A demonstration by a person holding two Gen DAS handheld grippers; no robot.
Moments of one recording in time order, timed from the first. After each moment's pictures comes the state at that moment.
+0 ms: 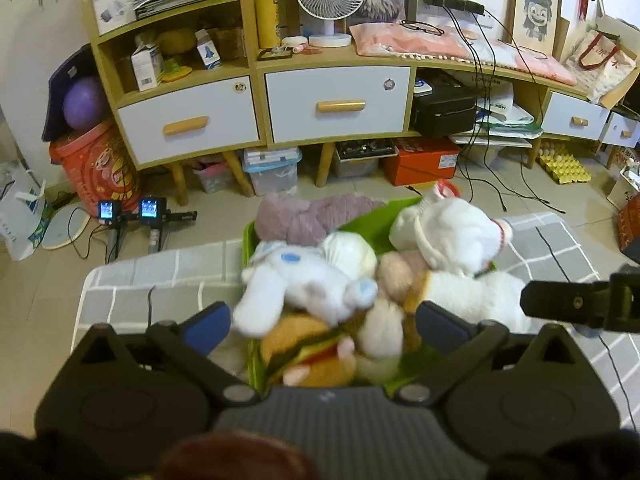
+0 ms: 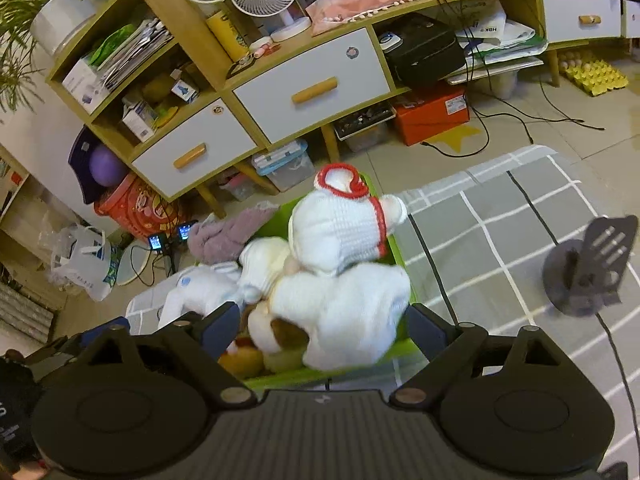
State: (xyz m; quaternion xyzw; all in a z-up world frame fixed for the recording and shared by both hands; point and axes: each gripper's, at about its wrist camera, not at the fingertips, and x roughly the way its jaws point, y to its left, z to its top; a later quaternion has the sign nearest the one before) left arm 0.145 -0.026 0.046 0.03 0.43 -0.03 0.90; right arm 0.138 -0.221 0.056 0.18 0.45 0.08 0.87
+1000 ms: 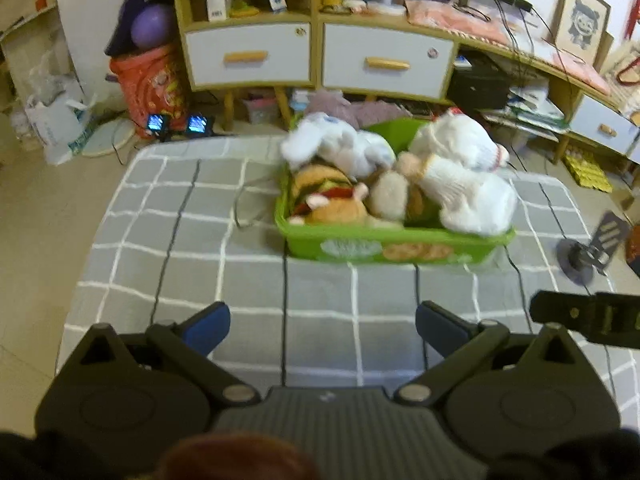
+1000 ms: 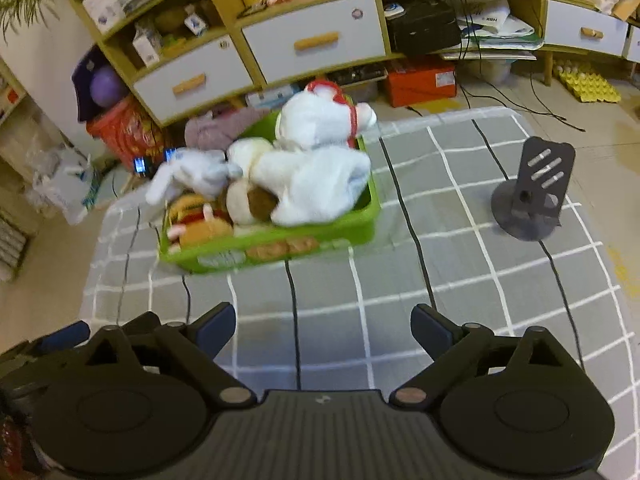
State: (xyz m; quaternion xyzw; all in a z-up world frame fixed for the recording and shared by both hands) left arm 0.025 -0.023 0.033 -0.04 0.47 0.04 0.88; right arm 0.048 -0.221 0.047 0.08 0.50 0.09 0.86
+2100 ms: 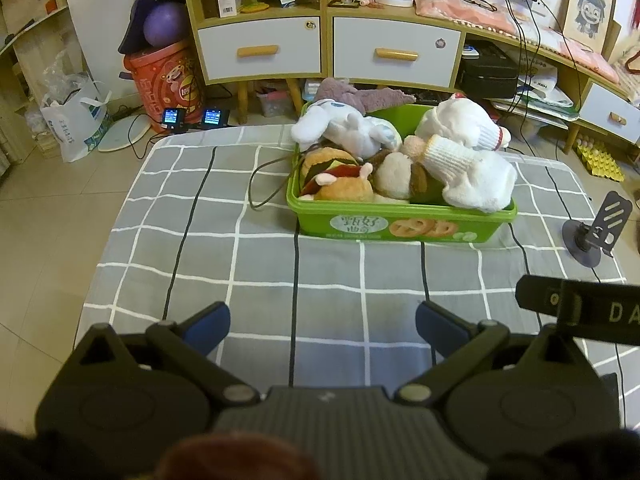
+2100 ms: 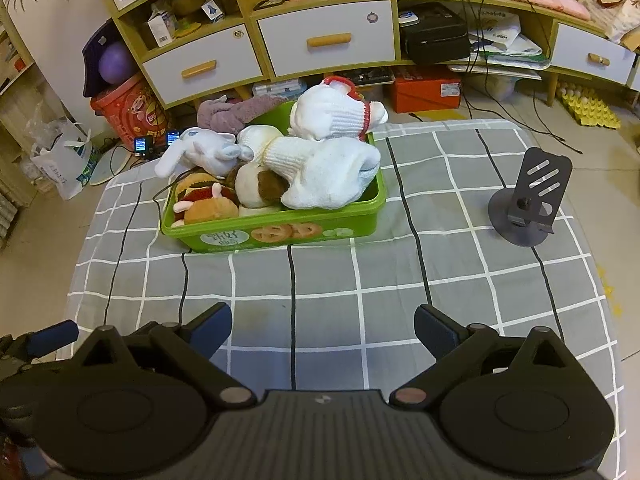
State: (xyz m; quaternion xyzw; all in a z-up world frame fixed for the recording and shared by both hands) left arm 0.005 -0.034 0.035 -0.02 0.48 0.07 0.88; right arm 0.033 -0.206 0.050 0.04 0.50 0.09 0.86
